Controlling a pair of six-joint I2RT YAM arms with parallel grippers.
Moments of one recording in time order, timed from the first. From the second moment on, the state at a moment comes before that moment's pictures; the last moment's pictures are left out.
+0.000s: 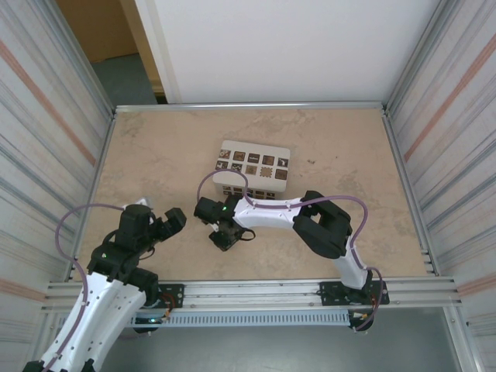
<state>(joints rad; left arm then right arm) -0.33 0.45 0.53 -0.85 -0.02 -0.76 1.16 2.07 1.49 -0.81 -0.03 0.36</state>
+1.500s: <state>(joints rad) -0.20 0.56 0.56 -0.86 -0.06 -0.74 1.04 1.83 1.26 -0.58 -0.12 0.41</state>
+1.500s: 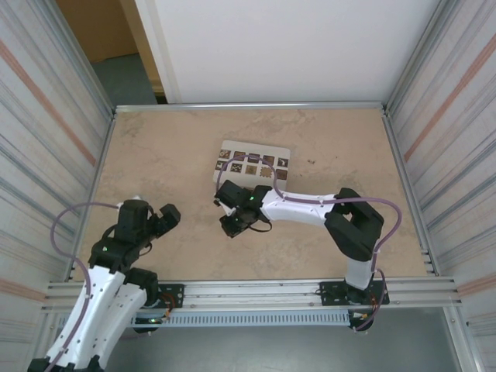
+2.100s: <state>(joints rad) 0.13 1.05 0.71 -0.81 0.13 -0.76 0.99 1.70 1.16 -0.57 -0.07 0.41</state>
